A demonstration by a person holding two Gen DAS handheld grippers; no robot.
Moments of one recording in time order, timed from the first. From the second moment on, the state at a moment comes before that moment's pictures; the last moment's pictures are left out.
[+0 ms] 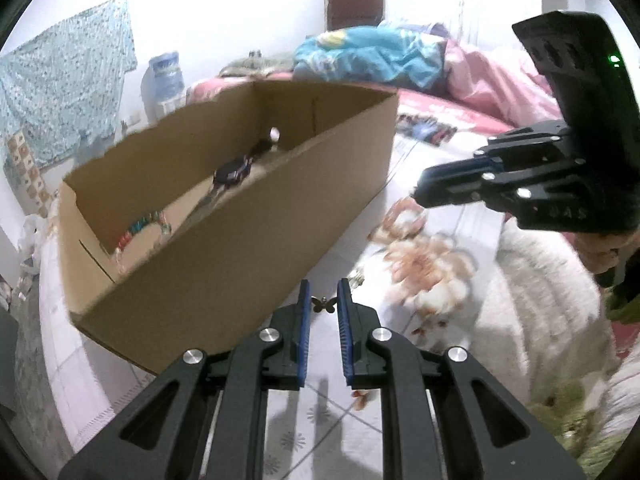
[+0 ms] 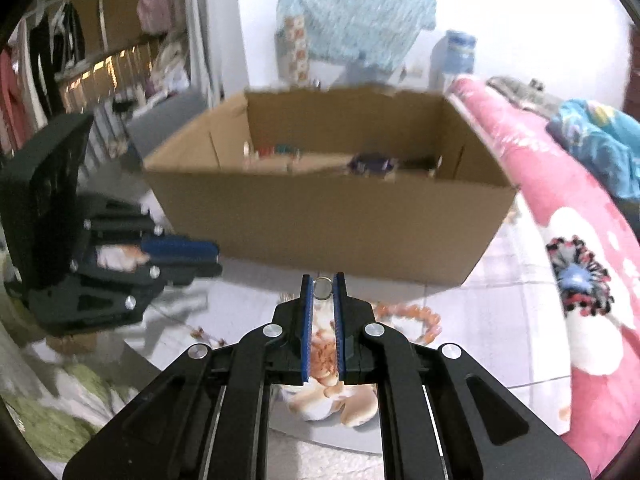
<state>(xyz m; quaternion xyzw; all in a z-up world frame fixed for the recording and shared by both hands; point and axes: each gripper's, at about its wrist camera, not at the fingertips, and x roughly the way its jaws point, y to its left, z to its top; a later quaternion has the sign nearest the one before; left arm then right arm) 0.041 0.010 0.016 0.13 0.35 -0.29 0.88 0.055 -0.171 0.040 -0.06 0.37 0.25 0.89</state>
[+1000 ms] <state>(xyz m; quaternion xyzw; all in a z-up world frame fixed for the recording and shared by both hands) 0.172 -0.003 0.060 0.09 0.40 -0.17 0.90 0.145 -0.182 0.064 0.06 0.31 0.22 0.92</state>
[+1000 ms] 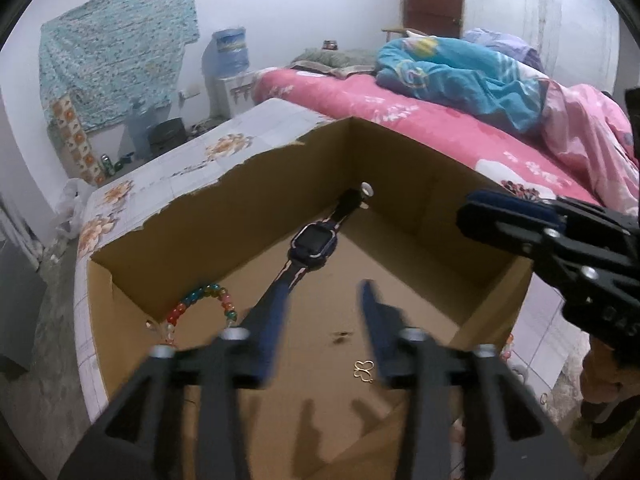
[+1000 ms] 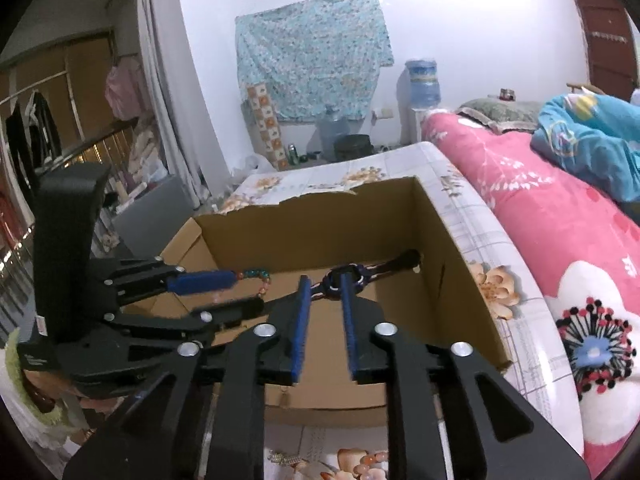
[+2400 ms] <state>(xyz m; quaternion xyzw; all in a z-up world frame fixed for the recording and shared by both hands) 0.009 0.015 0.052 0.07 0.39 -0.26 0.88 0.024 -0.180 0.121 0.08 0.27 0.14 0.95</state>
